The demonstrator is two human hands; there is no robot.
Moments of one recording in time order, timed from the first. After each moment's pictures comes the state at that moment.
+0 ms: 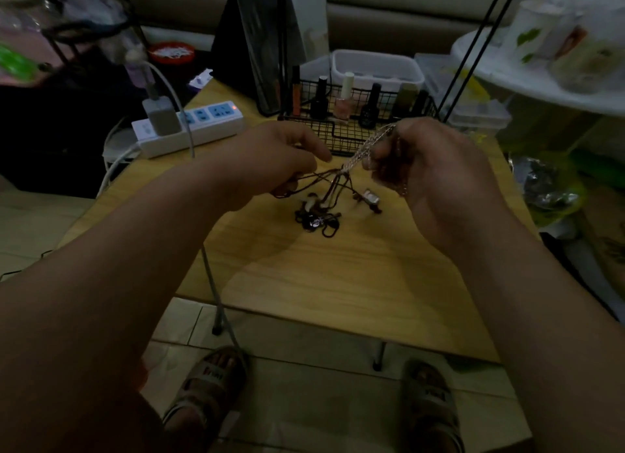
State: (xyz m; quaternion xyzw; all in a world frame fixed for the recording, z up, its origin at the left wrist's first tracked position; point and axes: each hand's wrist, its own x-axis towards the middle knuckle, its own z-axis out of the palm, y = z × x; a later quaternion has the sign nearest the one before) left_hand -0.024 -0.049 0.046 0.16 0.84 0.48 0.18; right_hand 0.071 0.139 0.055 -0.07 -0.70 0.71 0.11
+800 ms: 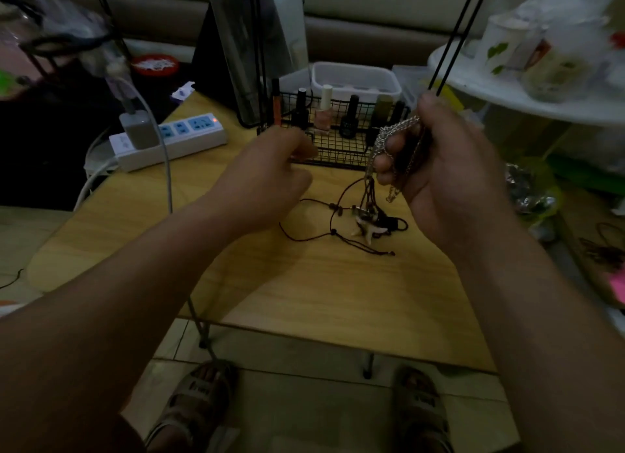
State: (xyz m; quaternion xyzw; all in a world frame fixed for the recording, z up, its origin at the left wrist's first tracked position) left_hand -0.010 -0.031 0.034 0.26 0.90 0.34 -0.03; right_hand 0.079 0.154 0.074 -0.04 -0.61 0.78 0.16
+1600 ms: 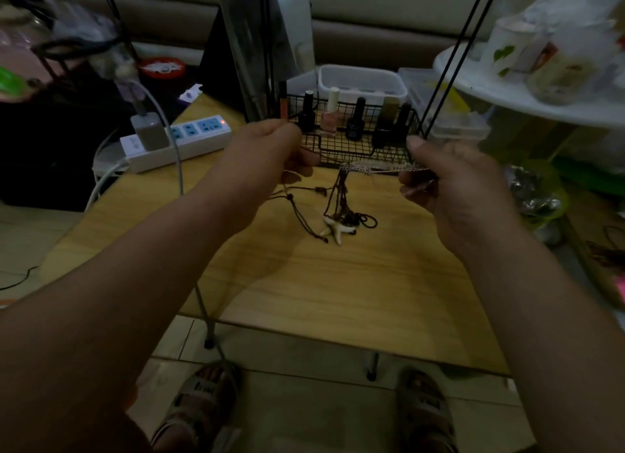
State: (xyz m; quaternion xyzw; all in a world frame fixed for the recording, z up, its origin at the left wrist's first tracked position) left_hand -0.010 -0.035 0.048 0.11 0.73 0.66 0.10; right_hand 0.071 0.178 0.049 -0.19 -0.67 0.69 0.18
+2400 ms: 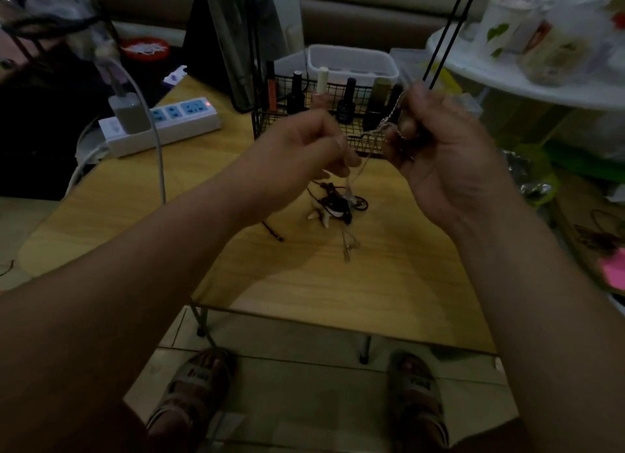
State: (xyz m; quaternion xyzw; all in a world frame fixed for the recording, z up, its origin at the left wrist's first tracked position) left_hand 0.006 -0.011 0.042 0.29 0.76 0.56 0.13; right_hand 0.071 0.171 0.062 -0.05 -0.59 0.80 0.13
